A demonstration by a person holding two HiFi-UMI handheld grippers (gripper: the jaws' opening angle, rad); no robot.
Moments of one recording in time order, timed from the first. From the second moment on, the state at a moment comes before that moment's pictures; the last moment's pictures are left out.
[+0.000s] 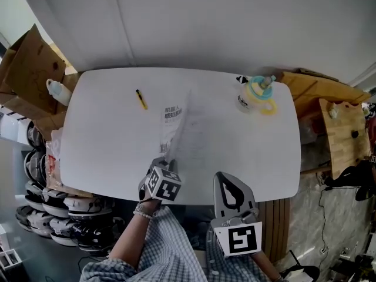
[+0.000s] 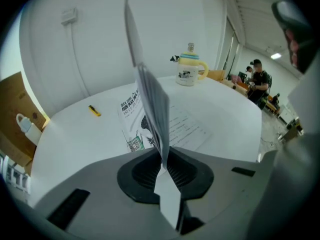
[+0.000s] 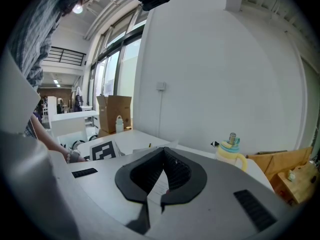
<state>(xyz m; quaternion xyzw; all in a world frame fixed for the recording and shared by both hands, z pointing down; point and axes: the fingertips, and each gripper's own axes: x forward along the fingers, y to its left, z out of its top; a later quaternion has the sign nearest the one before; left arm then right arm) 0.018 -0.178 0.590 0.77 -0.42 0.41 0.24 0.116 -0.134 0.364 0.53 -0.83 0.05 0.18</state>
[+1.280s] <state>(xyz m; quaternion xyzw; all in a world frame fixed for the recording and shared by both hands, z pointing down) 0.044 -0.155 0.618 0.77 -0.29 0.55 0.09 0.122 -0.137 0.369 0.54 -0.82 0.06 0.18</state>
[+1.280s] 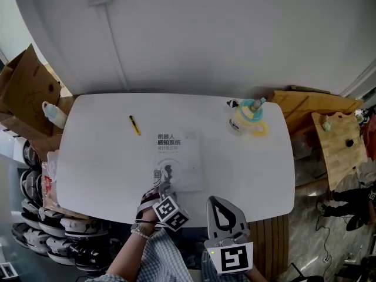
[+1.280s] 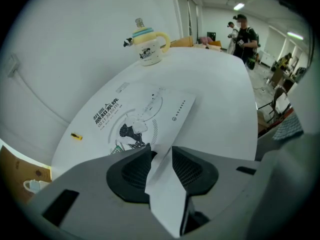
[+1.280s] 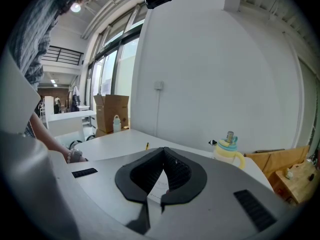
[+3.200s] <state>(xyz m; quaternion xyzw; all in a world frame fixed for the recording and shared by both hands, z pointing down) -0.026 -0.160 0.398 0.85 -0.47 0.22 0.05 0.100 -0.141 0.347 0.54 -0.82 0.00 0.17</state>
